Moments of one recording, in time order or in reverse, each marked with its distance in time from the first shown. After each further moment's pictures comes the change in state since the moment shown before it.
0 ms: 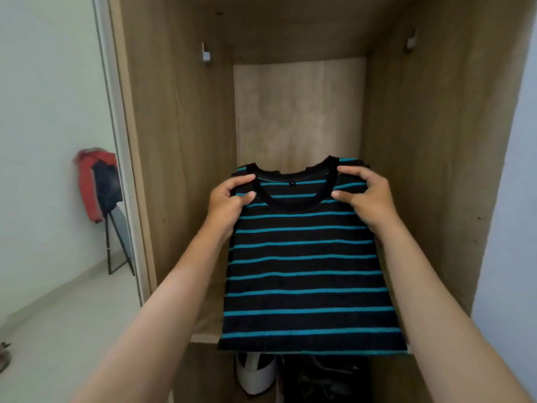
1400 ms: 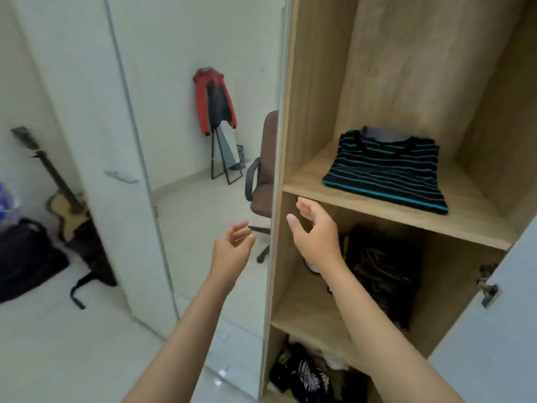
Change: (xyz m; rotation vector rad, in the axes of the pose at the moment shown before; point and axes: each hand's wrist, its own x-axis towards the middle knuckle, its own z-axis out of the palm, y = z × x) left_hand -0.333 -0.020 -0.130 0.357 0.442 -0.314; right_hand -0.299 -0.041 0.143 -0.032 -0.424 0.069
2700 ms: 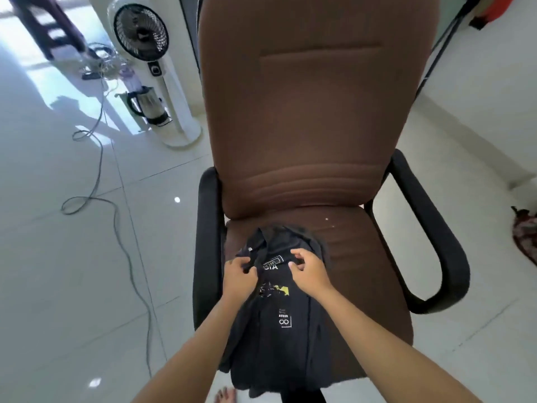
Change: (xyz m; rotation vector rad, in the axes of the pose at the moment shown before) left_hand -0.673 -0.213 -0.684 -0.175 2.052 -1.011; right_hand -0.778 -0.352 0.677 -0.058 -2.275 -0.830
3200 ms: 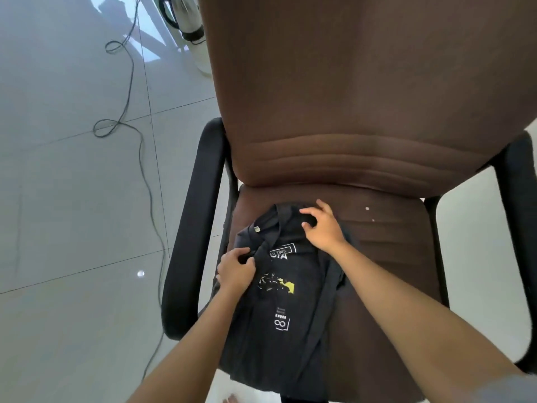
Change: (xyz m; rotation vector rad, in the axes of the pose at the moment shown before) left_hand 0.071 -0.049 0.058 0.056 0.196 -0.357; right_hand 0.189 0.042 0.017 -0.265 -0.287 -0.085
